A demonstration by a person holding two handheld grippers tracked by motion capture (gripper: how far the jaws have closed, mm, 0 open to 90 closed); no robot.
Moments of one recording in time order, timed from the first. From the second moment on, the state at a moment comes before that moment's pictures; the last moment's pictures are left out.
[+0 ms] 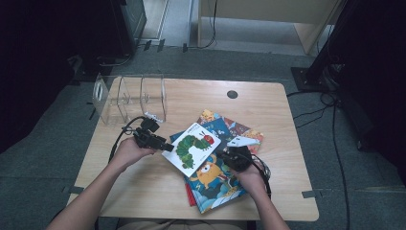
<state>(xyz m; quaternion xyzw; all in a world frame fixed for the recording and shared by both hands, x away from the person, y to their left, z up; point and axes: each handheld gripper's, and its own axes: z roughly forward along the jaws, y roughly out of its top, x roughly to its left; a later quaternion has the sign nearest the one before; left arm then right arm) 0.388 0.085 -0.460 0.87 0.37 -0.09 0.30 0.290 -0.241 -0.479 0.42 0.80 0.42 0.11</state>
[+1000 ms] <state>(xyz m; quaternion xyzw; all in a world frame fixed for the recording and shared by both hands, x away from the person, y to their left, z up) 0.398 0.061 -0.472 0.87 0.38 -0.18 0.24 0.295 -0.224 -0.492 0.40 0.81 0.41 0.09</state>
